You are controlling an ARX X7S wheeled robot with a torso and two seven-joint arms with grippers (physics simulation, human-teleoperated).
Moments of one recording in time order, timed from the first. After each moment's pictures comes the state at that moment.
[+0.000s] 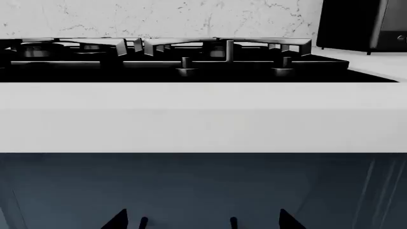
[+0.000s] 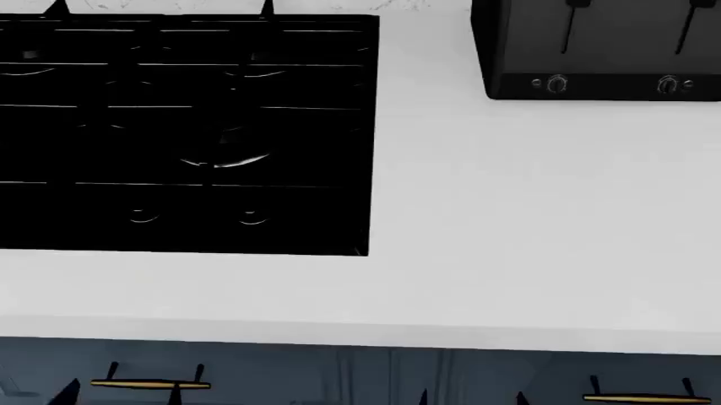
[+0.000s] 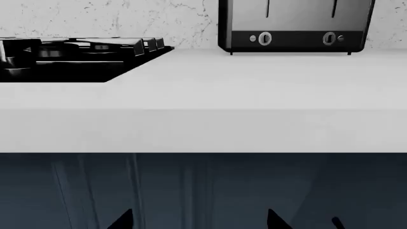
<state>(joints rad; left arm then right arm) 0.00 0.00 0.00 0.00 0.00 0.00 0.00 0.00 0.00 0.00 0.00 0.00 0.00 0.00</state>
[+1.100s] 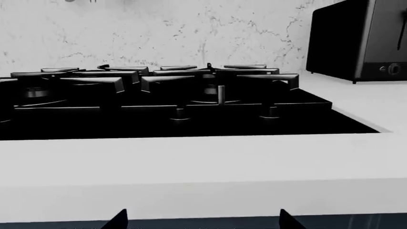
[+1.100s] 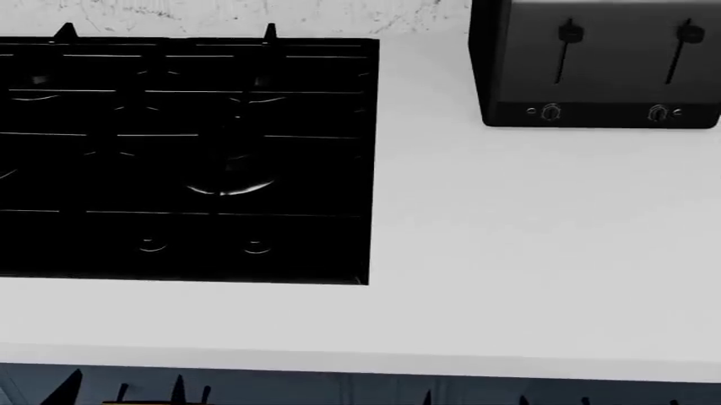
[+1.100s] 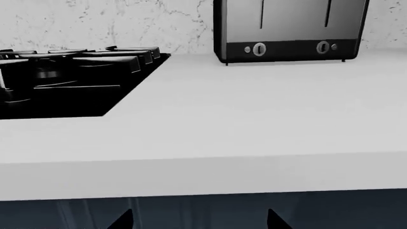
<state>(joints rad) -0.01 -0.10 0.12 -0.01 -0.08 0.05 -0.10 0.02 0.08 -0.10 0.03 0.12 0.00 0.11</state>
